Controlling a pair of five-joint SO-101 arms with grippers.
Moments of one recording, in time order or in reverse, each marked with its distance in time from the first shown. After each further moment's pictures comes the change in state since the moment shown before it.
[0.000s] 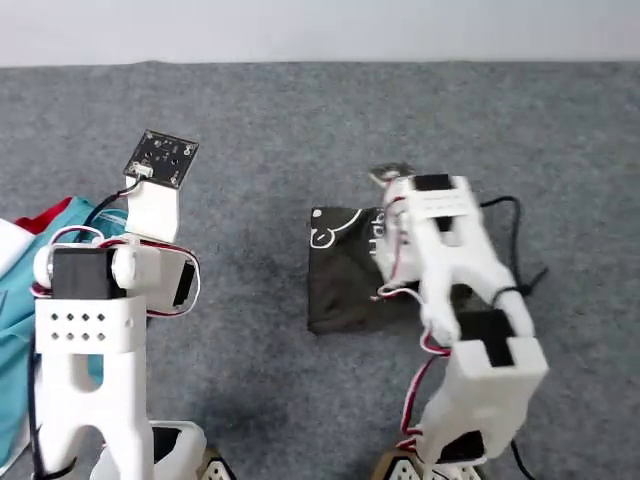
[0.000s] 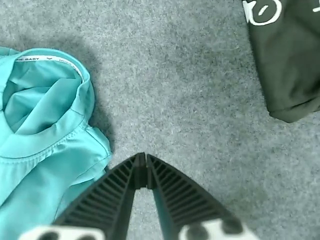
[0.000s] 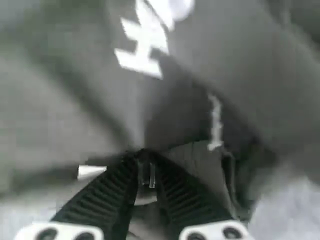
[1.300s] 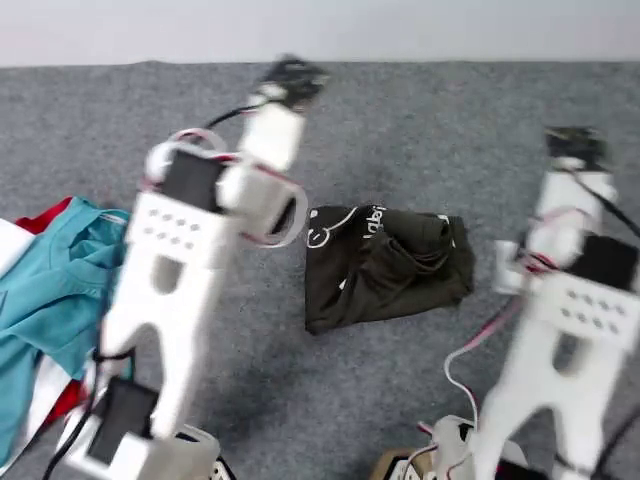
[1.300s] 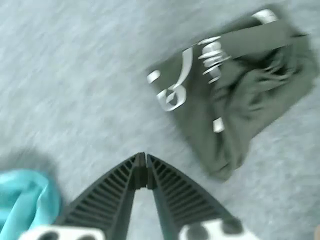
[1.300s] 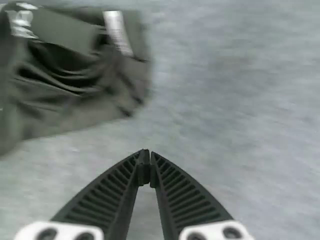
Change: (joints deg) left arm 17.1 26.8 -31.1 0.0 4.8; right arm 18.7 -42.8 6.0 8.0 -2.5
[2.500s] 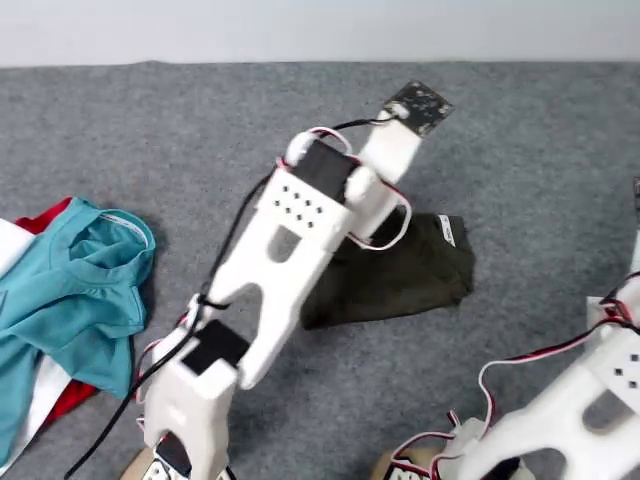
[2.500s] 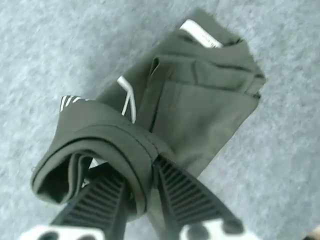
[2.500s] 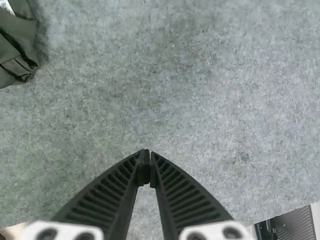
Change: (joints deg) left arm 20.1 35.3 -33.5 0.0 3.7; right arm 32.4 -11.3 0.0 2.3 28.4
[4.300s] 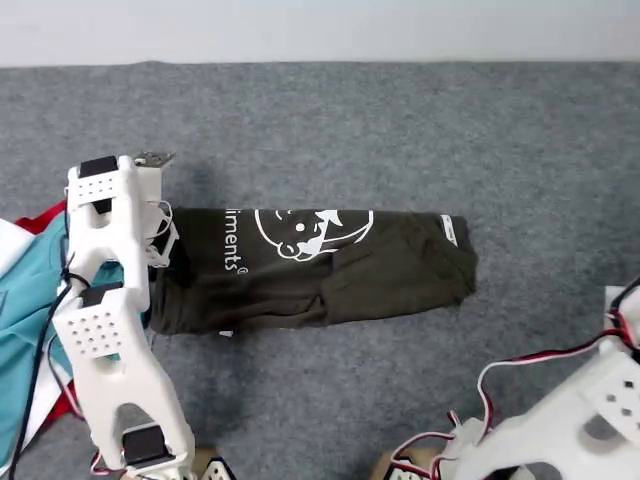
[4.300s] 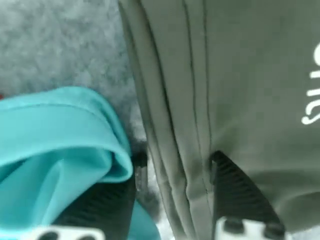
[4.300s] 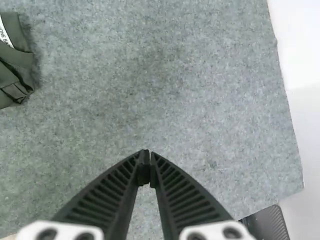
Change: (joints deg) left arm -52.3 15.6 24.9 -4.9 -17.1; right arm 0.1 0.0 -17.0 7.6 0.0
